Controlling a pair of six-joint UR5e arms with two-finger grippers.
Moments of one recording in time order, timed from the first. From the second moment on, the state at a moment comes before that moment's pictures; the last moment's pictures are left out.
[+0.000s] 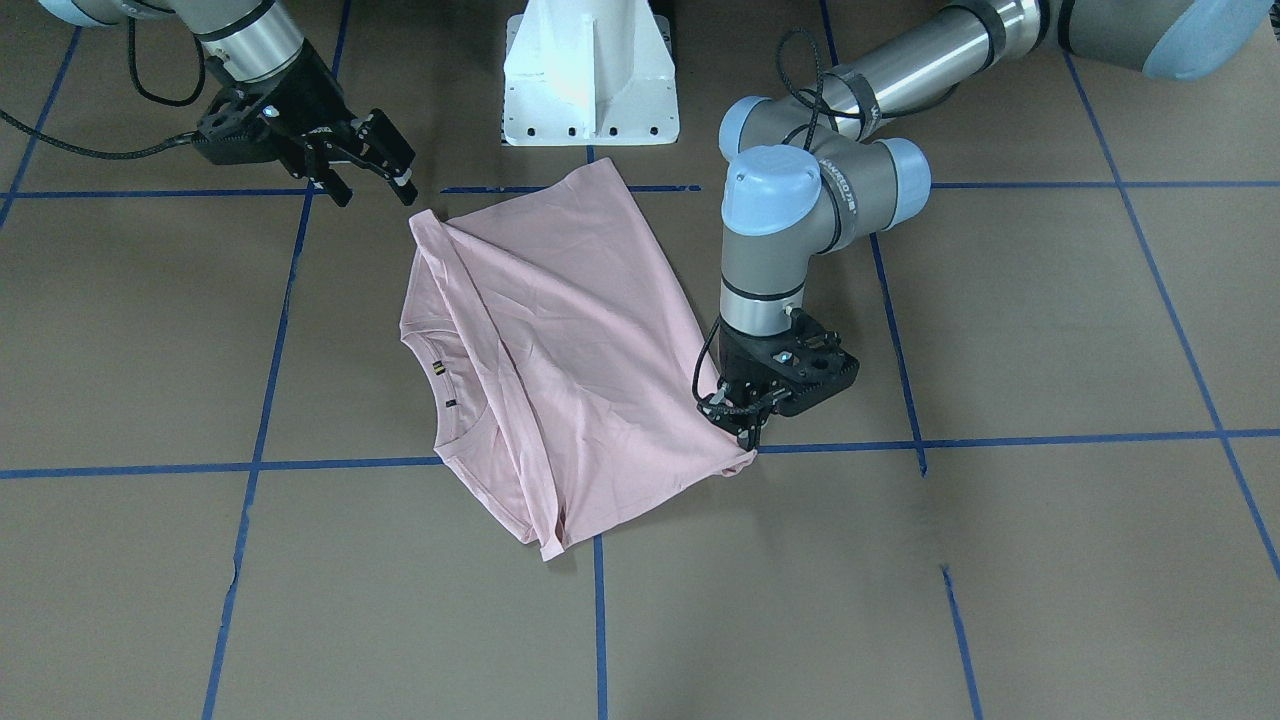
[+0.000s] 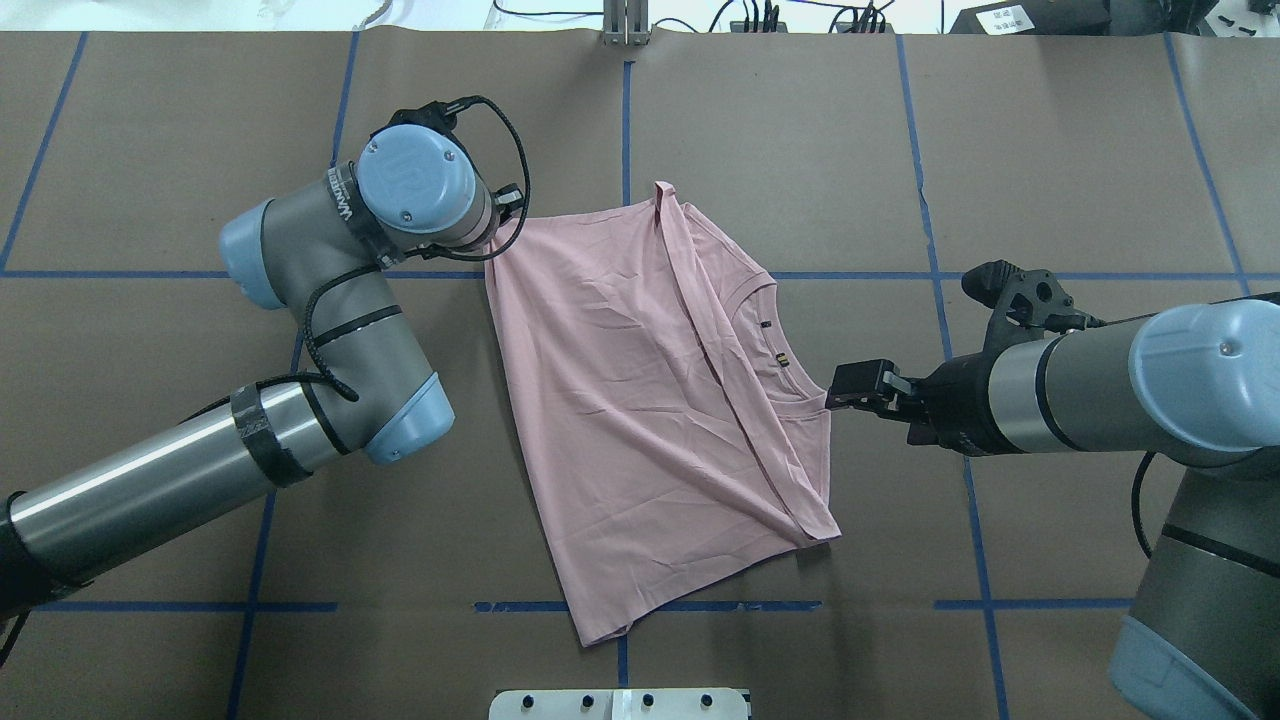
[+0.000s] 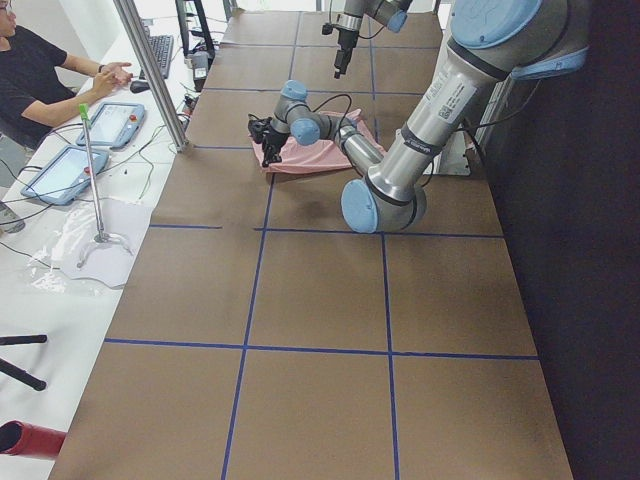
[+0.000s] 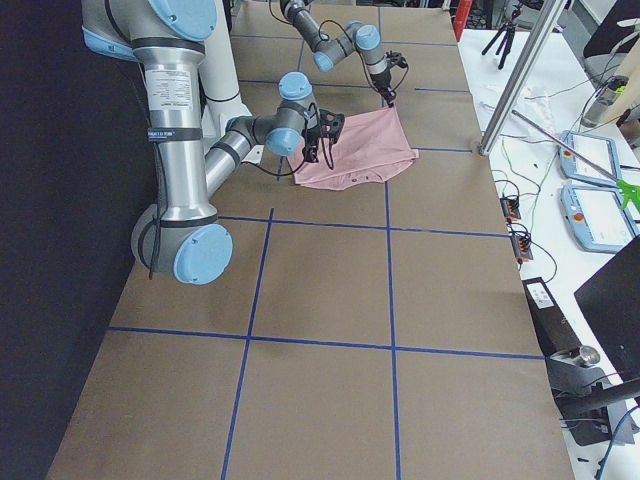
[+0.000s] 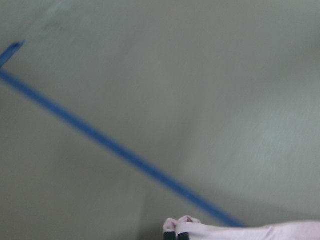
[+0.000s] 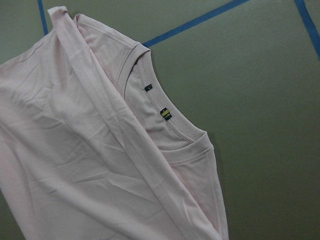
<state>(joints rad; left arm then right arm) -0.67 -2.33 -1.38 -1.85 -1.60 -1.60 0.55 -1.48 2.18 -1.20 1.85 1.60</state>
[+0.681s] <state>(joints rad) -0.70 -2.47 -0.98 -2.24 -1.46 -1.46 0.54 -1.48 2.16 -1.20 1.85 1.60</state>
